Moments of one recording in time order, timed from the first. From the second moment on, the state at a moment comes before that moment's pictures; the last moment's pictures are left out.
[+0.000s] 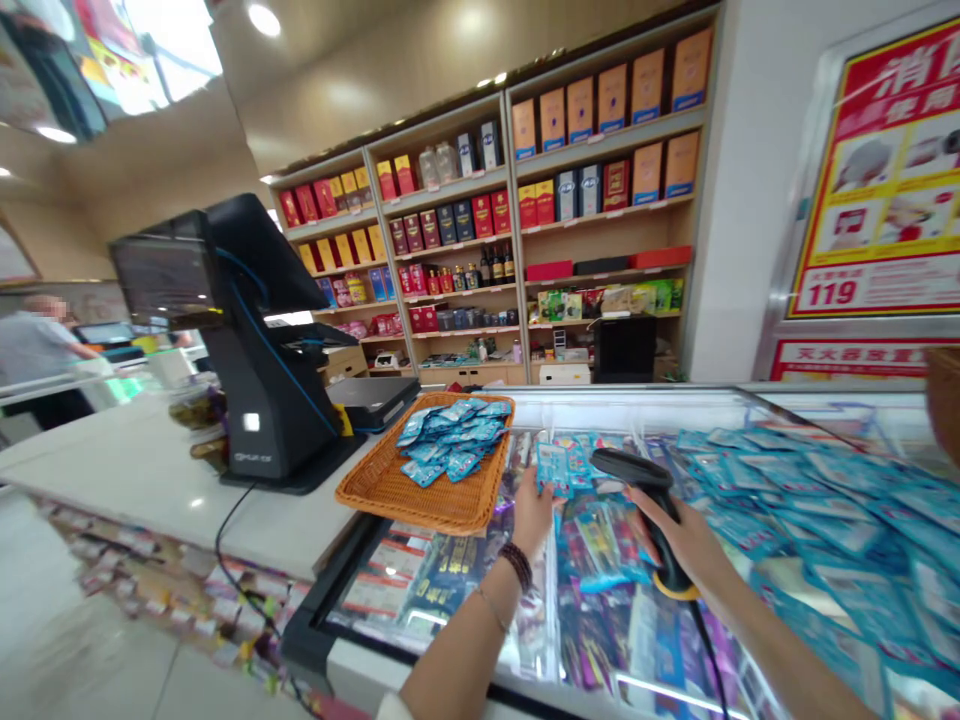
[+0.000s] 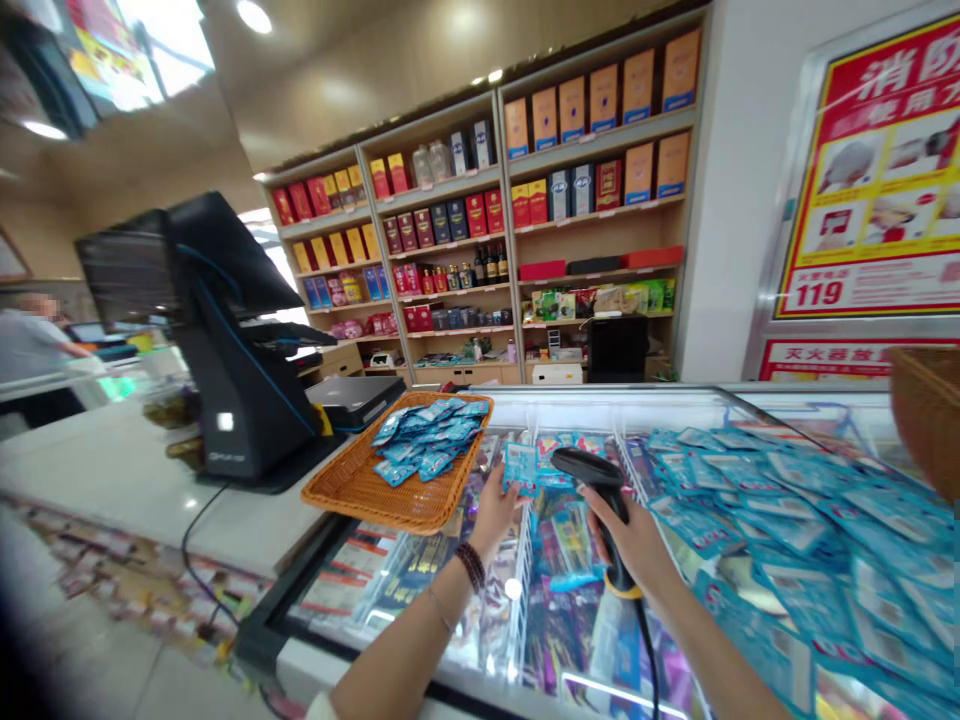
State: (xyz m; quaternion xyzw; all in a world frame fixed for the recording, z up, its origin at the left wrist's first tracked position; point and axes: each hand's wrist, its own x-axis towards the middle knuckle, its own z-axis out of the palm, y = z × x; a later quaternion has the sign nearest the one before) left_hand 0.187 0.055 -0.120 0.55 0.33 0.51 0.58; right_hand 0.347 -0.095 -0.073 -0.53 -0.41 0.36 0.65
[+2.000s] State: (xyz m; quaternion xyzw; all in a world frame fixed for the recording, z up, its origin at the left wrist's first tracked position) left_hand 0.072 0.137 -0.008 0.86 0.47 0.20 0.05; right_hand 0.318 -0.074 -0.070 -0.54 -0.36 0.37 0.67
